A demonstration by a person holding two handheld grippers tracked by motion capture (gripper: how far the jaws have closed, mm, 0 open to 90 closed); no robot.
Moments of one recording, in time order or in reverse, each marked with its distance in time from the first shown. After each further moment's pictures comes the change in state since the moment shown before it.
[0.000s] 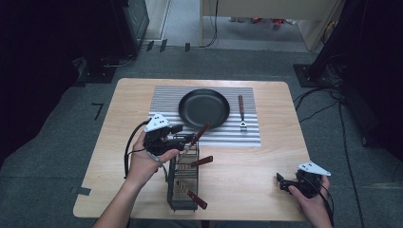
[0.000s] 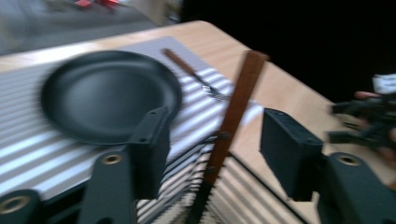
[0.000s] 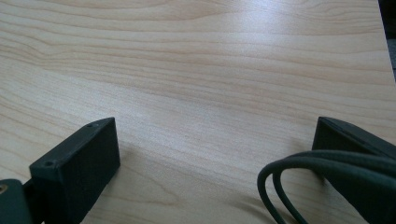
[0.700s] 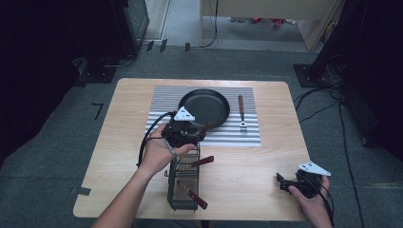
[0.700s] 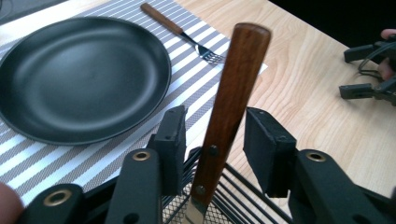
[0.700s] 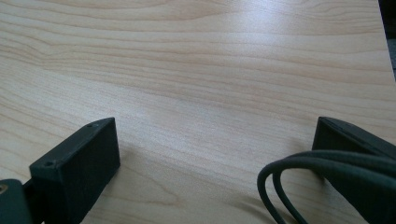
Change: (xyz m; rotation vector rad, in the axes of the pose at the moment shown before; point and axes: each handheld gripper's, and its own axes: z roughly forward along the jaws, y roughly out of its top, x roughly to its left) left arm -0.012 0.025 0.041 0.243 0.014 0.121; right arm 0.000 0.000 0.000 0.000 0.001 0.001
